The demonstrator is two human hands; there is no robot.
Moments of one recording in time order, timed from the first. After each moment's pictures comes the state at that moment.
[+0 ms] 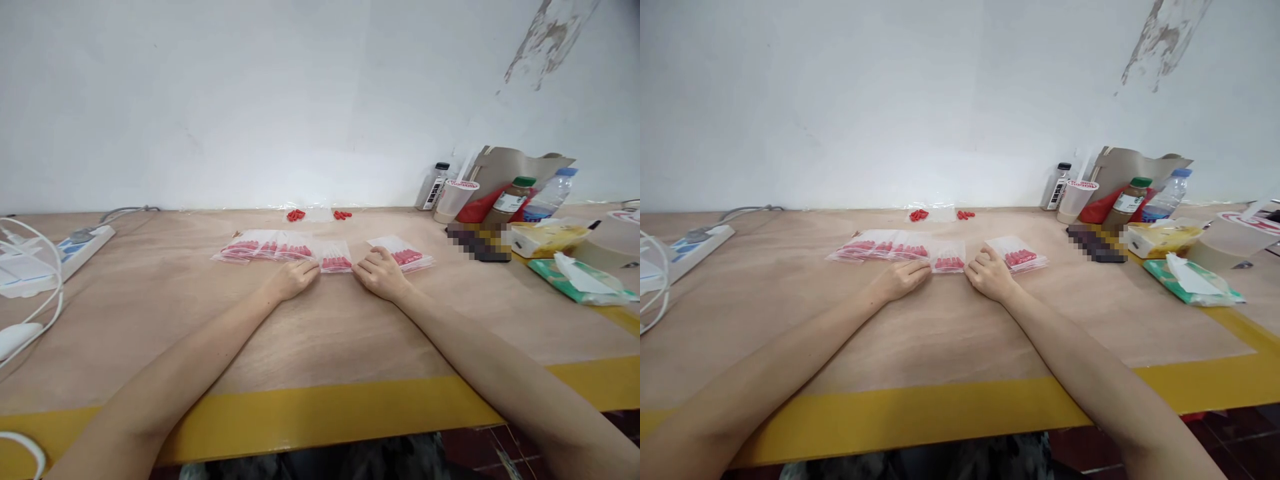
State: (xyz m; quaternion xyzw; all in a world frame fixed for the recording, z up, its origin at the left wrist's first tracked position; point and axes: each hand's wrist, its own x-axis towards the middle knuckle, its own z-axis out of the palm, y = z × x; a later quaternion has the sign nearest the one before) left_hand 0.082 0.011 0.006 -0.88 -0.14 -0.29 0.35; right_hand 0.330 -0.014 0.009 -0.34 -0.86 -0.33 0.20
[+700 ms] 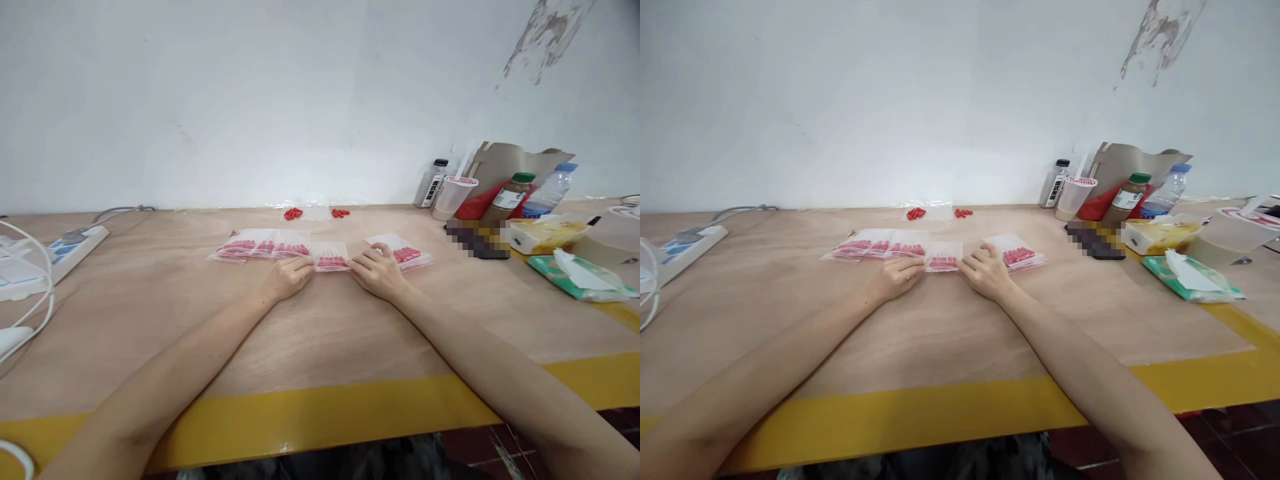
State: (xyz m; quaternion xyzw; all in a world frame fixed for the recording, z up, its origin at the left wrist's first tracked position) left_hand 0.082 0.010 0.007 -0.86 -0.15 -0.39 0.28; right_hand 0.327 -0.014 0.008 -0.31 -0.83 -0.38 0.28
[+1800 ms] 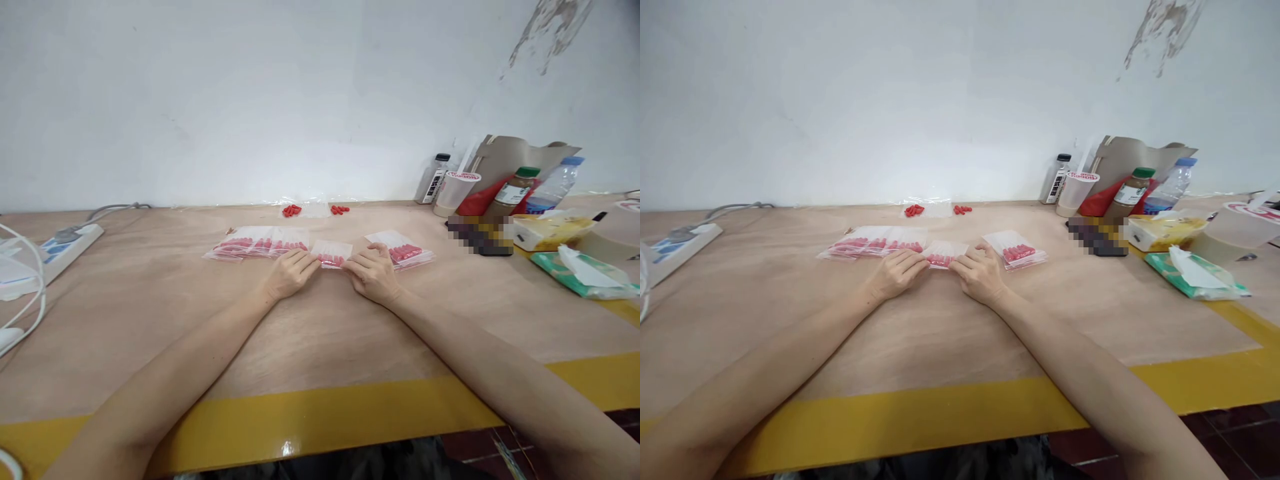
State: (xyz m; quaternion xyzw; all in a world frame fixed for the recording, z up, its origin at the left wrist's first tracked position) left_hand 0.091 0.010 0.017 -0.86 -0.12 -0.34 0.37; right_hand 0.317 -0.021 0.004 -0.32 -0.83 -0.30 0.36
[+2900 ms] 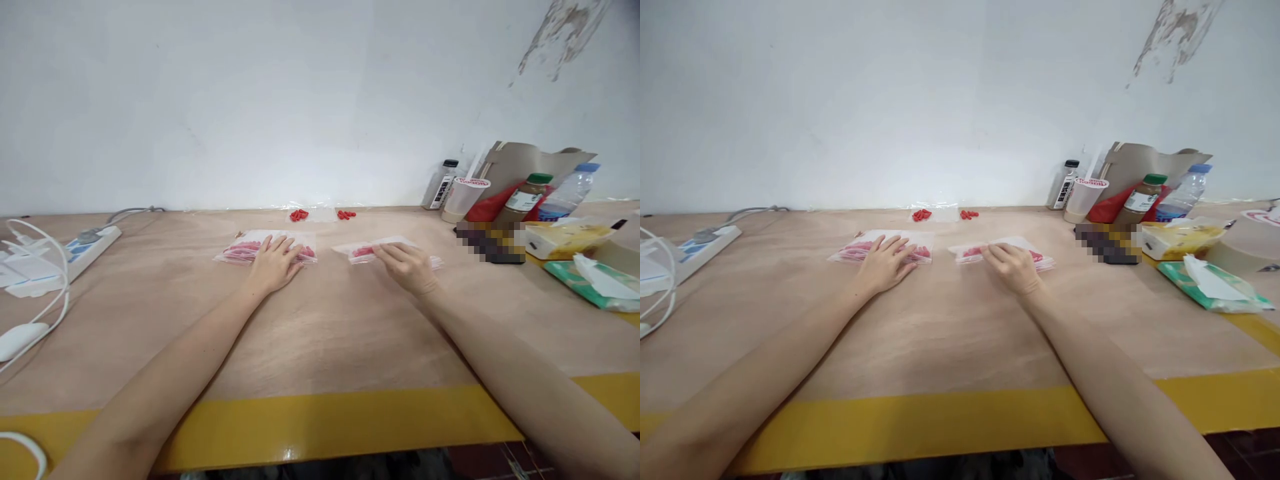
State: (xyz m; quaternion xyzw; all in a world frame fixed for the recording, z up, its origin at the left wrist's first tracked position) left_hand 0.050 0.021 0.019 -0.85 -0.37 -0.25 0.27; right_hand 0.364 -0.011 0.019 -0.39 -0.81 -0.33 0.30
